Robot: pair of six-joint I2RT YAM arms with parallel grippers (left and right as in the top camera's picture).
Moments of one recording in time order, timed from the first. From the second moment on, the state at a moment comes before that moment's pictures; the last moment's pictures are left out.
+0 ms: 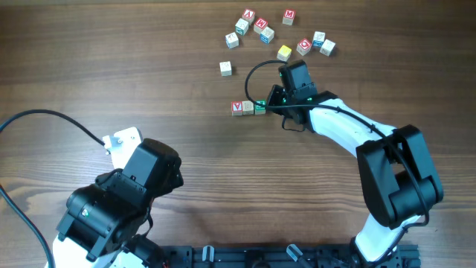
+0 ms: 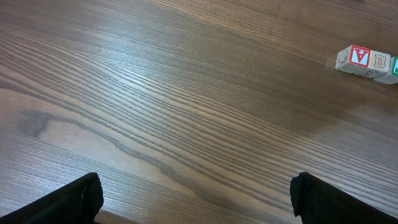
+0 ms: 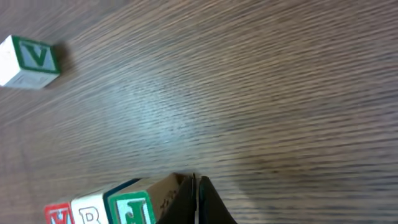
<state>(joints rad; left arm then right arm) -0.55 0.88 1.08 -1.37 -0.43 -0.82 0.40 1.90 1.10 -0.20 -0.04 0.73</state>
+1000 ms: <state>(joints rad) -0.55 0.88 1.08 -1.37 -0.43 -0.82 0.40 1.90 1.10 -0.20 -0.19 0.63</state>
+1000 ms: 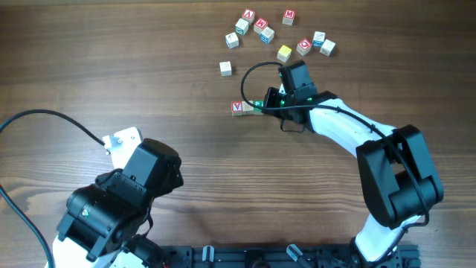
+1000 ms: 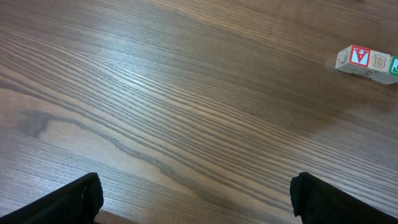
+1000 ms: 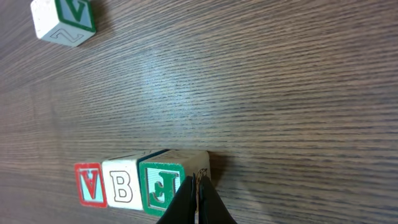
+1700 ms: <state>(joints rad) -0.55 0.88 1.08 -1.37 -0.43 -0.82 0.40 1.90 1.10 -0.24 -0.04 0.76</state>
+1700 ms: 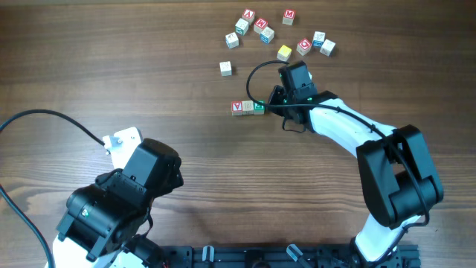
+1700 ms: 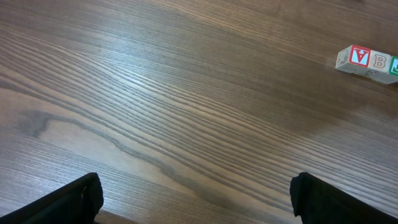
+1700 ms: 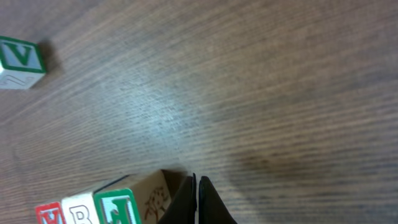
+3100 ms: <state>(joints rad) -0.55 0.88 1.08 -1.37 -0.43 -0.82 0.40 1.90 1.10 -0.35 -0.23 0.65</state>
